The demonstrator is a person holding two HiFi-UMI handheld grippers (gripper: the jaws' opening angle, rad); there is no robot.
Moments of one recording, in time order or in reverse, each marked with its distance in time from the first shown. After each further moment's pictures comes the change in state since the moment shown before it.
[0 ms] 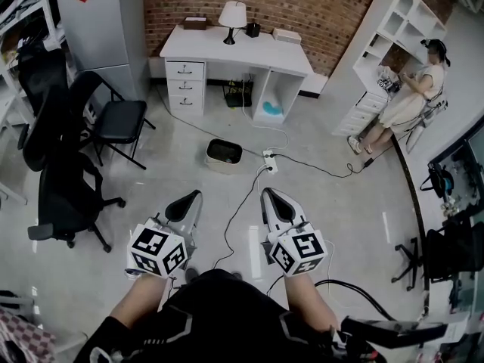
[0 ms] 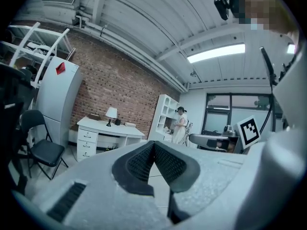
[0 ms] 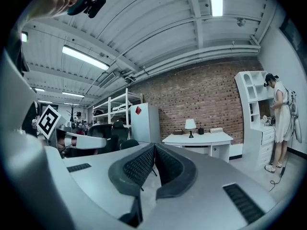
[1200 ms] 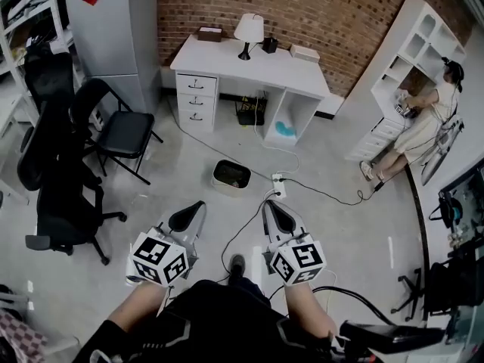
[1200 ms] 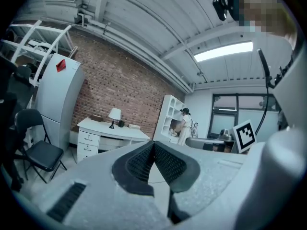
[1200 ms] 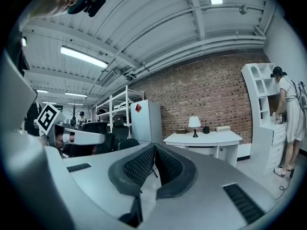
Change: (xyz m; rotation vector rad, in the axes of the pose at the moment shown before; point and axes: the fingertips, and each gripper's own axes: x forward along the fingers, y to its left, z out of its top) left arm 0.095 0.064 0.011 -0.024 -0.019 0.036; right arm 0.111 -0.068 -0.010 0.004 0.021 0.066
